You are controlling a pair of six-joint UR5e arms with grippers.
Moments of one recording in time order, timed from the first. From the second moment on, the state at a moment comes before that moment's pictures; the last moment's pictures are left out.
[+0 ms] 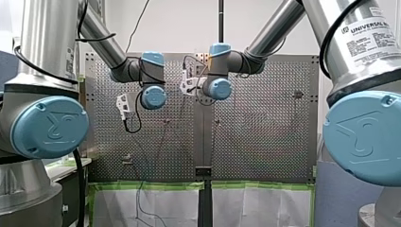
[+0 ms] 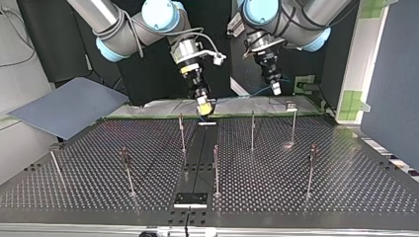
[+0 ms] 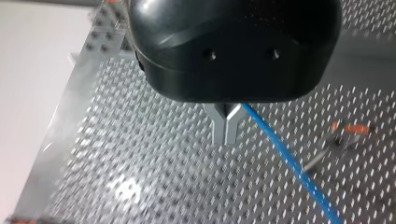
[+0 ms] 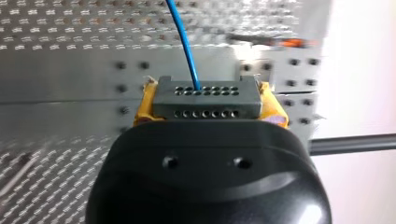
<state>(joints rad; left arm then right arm) -0.43 -1.65 -2.16 -2.43 -2.37 -1.73 2.40 -1.22 1.69 -0.66 1.65 1.51</state>
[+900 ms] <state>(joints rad) -0.27 -1.45 -2.07 -2.63 -2.20 -1.73 2.49 -1.14 1.45 -0.42 1.63 1.52</state>
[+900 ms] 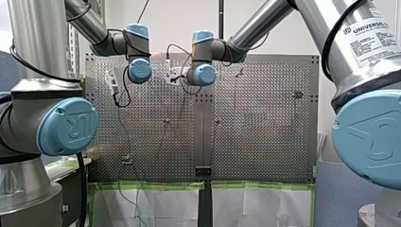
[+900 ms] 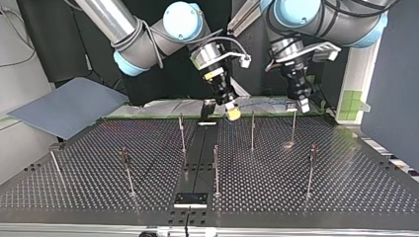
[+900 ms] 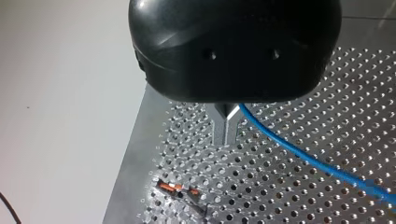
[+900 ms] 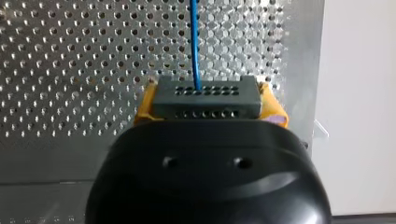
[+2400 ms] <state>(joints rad) -0.03 -1.52 -1.97 -2.63 -1.96 -1.72 2.50 -1.01 1.11 -0.11 1.60 1.58</state>
